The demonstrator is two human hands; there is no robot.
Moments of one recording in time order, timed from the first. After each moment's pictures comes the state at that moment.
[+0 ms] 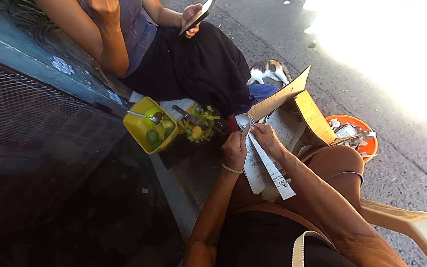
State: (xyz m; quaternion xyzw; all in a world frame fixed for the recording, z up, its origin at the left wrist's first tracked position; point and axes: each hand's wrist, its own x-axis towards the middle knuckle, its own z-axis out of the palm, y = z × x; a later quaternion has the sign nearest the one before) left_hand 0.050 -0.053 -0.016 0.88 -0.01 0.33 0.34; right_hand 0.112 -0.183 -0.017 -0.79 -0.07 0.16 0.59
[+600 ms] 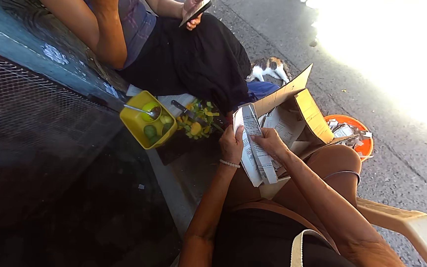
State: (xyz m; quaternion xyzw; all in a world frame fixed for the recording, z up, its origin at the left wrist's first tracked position) left_hand 0.056 -0.047 -0.011 0.89 0.10 0.22 0.39; right_hand 0.100 -0.195 -0.023 -0.73 0.00 0.26 0.63
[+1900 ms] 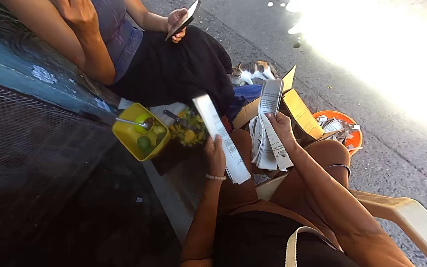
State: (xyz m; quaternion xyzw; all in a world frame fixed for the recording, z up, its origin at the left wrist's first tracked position) left_hand 0.035 -0.033 0.018 0.78 0.21 0.13 0.58; right_hand 0.113 -0.237 -0.002 -0.75 0.00 0.03 0.66
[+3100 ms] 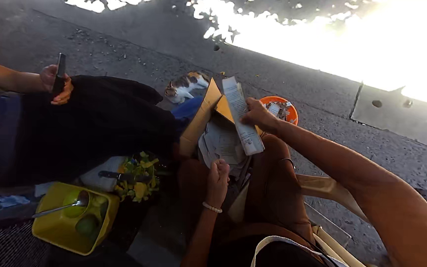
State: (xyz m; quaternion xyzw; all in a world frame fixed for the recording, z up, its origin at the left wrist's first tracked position) left_hand 0.063 -0.144 -0.027 0.80 0.01 -0.24 0.55; right_hand 0.191 -0.392 -0.005 -0.77 0.14 0.13 0.61
